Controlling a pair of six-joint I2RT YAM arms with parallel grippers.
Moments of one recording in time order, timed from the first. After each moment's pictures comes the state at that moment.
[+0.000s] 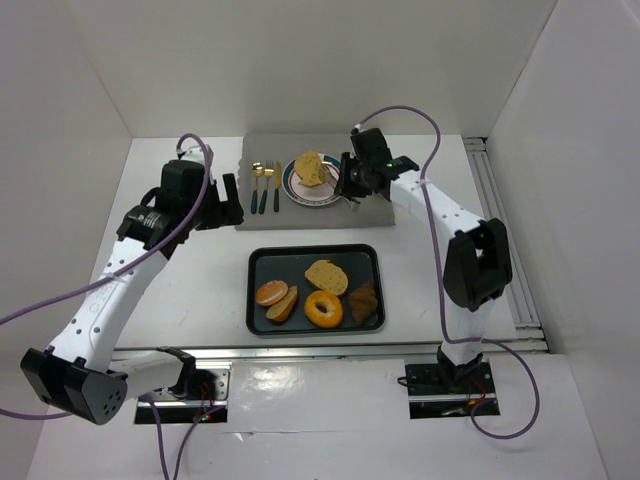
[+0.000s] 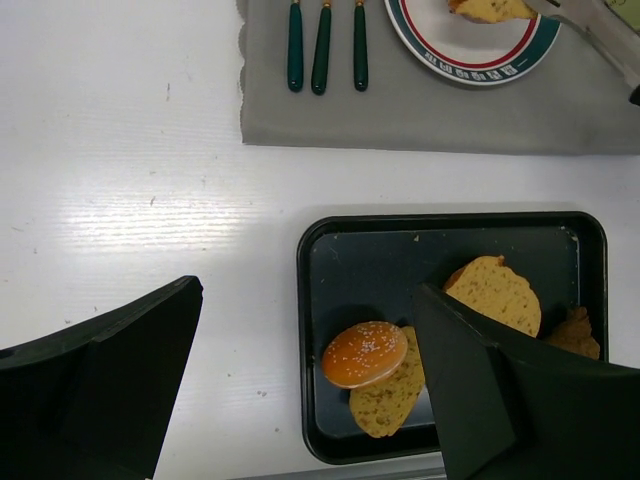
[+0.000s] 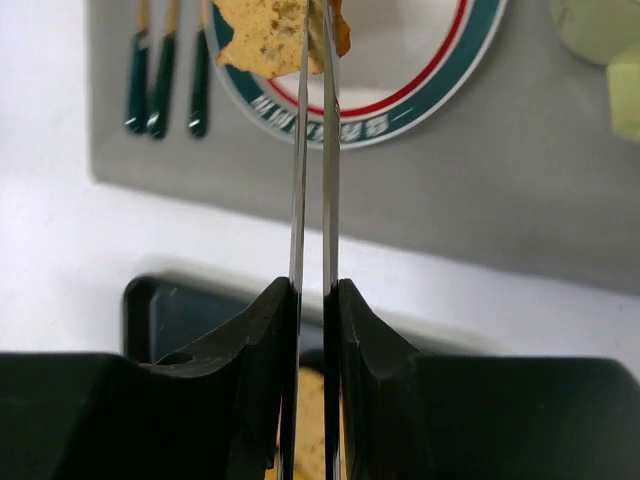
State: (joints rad) left arm -0.30 1.17 1.27 -0.77 -0.14 -0.37; right arm 0.46 1.81 1.59 -0.53 -0.06 0.46
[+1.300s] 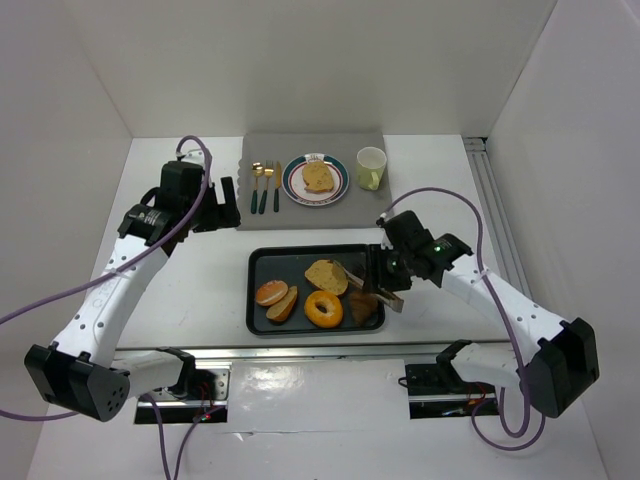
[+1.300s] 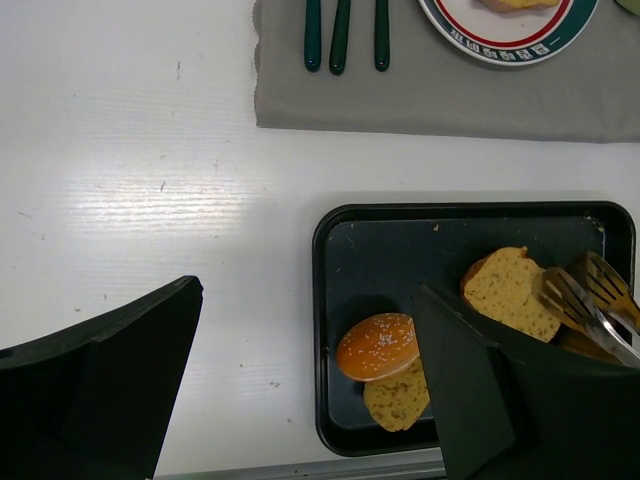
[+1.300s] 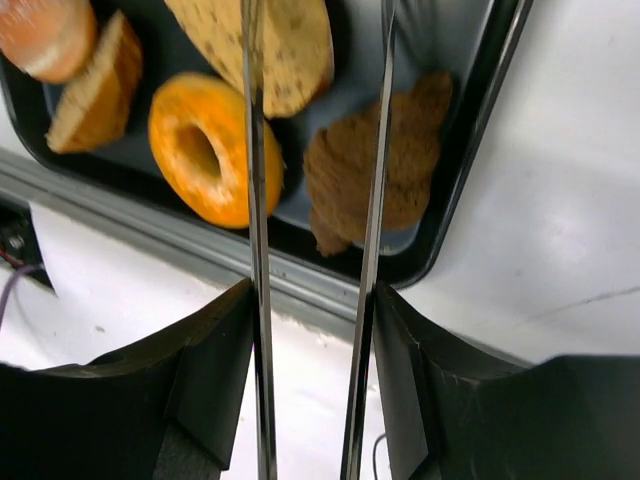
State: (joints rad) left arm -0.26 1.18 1.25 -0.79 -0.12 -0.35; right arm 0.57 1.15 0.92 -0.81 -0.17 0.49
